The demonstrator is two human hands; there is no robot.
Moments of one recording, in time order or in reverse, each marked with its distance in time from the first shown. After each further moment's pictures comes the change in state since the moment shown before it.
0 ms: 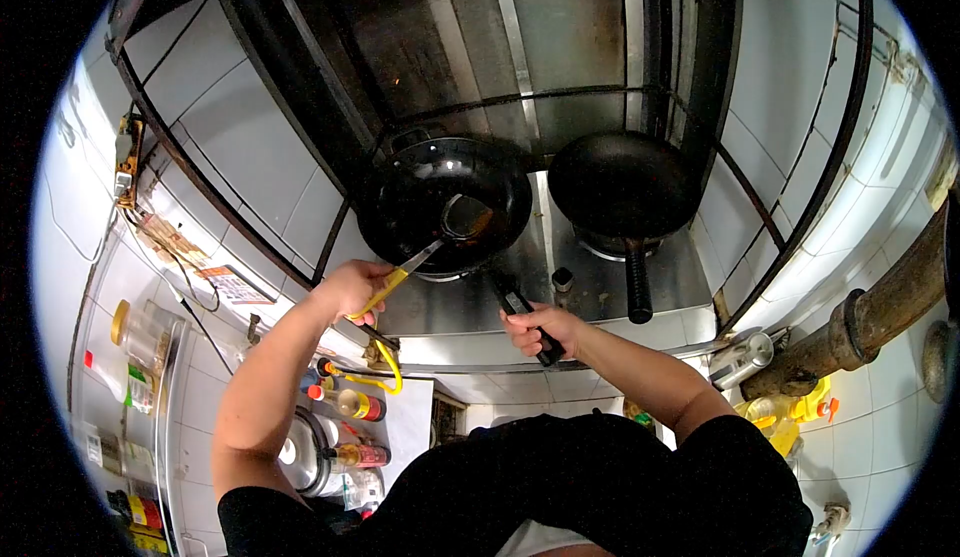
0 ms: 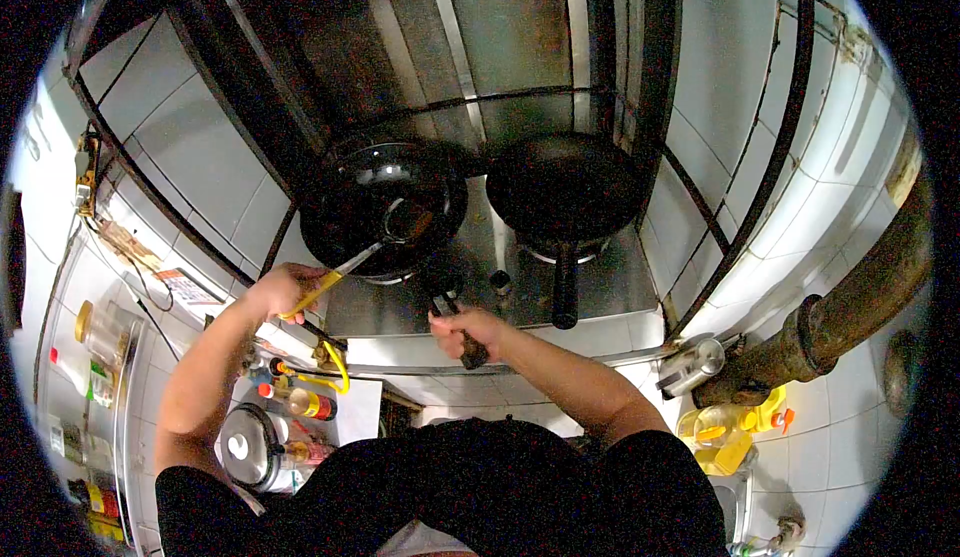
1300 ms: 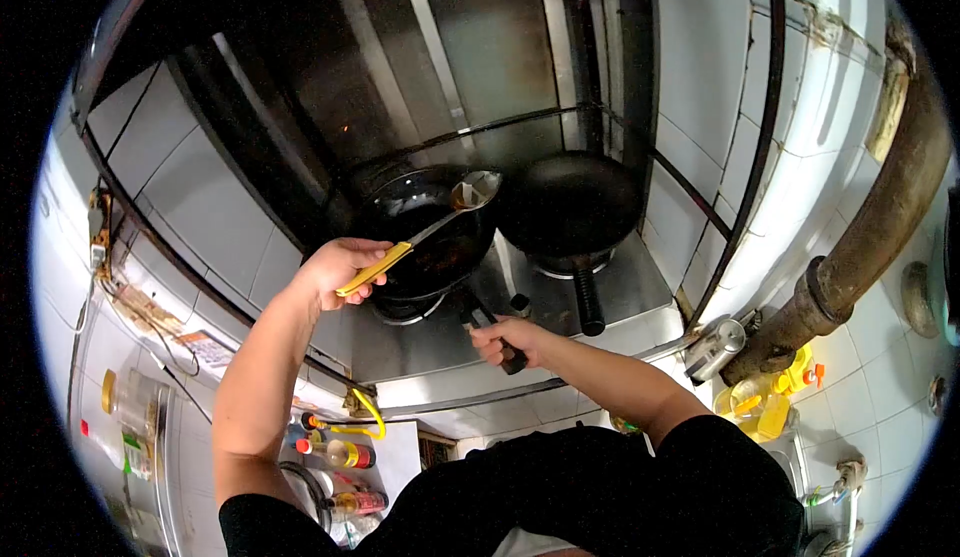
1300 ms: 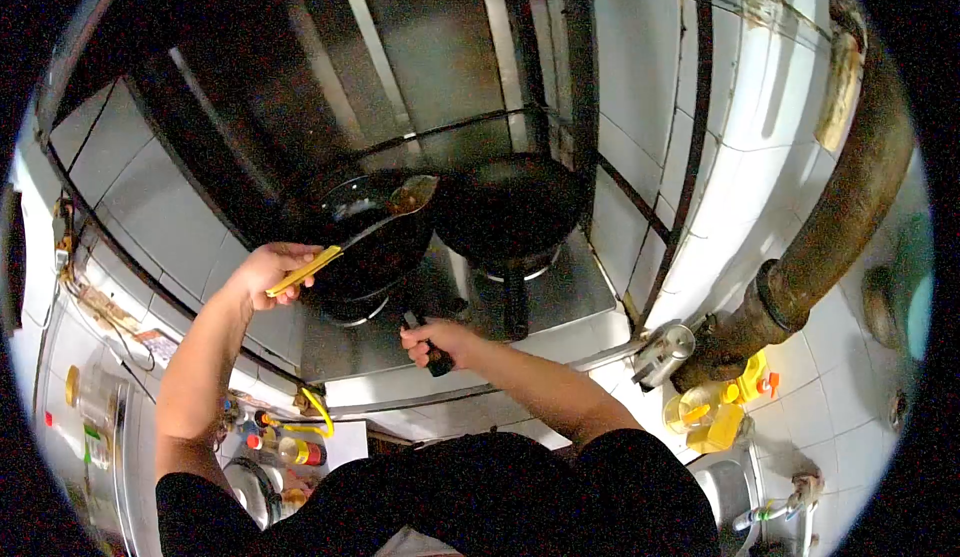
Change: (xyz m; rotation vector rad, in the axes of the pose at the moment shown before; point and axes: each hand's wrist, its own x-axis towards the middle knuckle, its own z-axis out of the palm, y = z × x) left_hand 0.018 0.092 -0.010 -0.445 -0.212 0.198; right_hand -0.002 -0.019 0.004 -0.019 0.169 -0.094
